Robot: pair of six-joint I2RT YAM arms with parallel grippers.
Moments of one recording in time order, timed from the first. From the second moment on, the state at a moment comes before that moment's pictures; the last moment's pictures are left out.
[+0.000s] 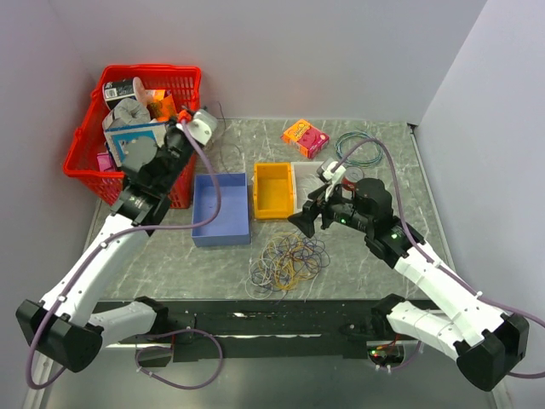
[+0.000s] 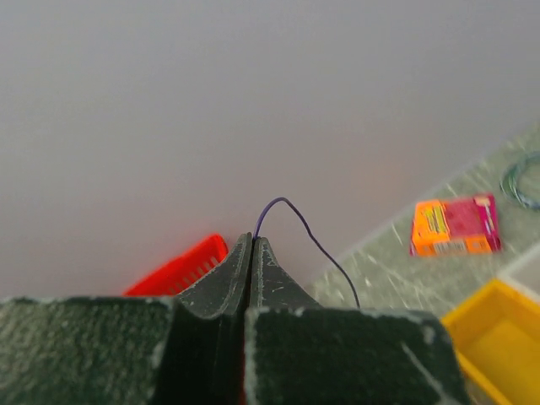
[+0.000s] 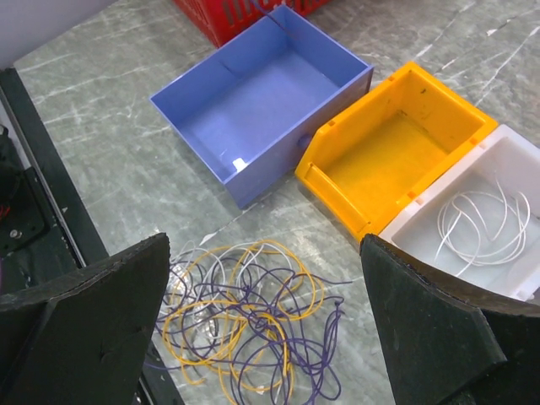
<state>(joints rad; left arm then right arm) -0.45 1.12 1.19 0.23 0.04 0.52 0.57 0.93 0.83 -0.18 -0.37 0.02</state>
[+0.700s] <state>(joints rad) -0.39 1.12 0.82 0.16 0.03 0.50 0.57 0.87 0.78 -0.22 -0.33 0.02</state>
